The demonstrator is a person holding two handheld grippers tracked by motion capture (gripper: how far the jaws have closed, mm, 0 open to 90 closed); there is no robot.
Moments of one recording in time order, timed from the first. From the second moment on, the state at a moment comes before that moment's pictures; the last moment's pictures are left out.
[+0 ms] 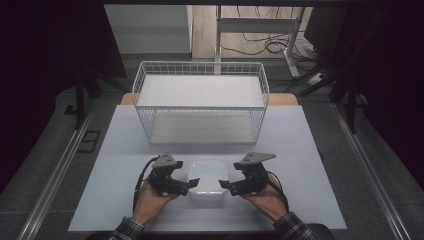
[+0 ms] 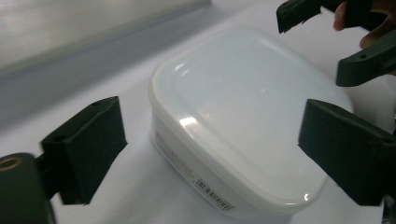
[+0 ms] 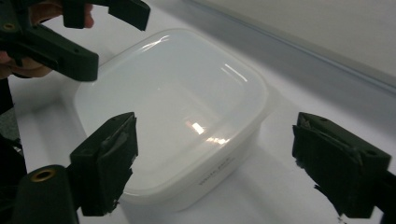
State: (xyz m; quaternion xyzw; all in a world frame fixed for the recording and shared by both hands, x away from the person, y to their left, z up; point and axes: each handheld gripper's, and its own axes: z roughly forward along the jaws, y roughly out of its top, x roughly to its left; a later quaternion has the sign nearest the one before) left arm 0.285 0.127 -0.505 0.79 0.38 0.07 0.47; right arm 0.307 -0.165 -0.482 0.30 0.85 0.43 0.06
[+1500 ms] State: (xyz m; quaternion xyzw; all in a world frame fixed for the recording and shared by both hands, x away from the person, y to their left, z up) left arm 0.258 0.143 -0.497 0.76 0.42 0.06 0.49; right arm 0.286 -0.173 -0.479 0.39 0.79 0.47 0.05
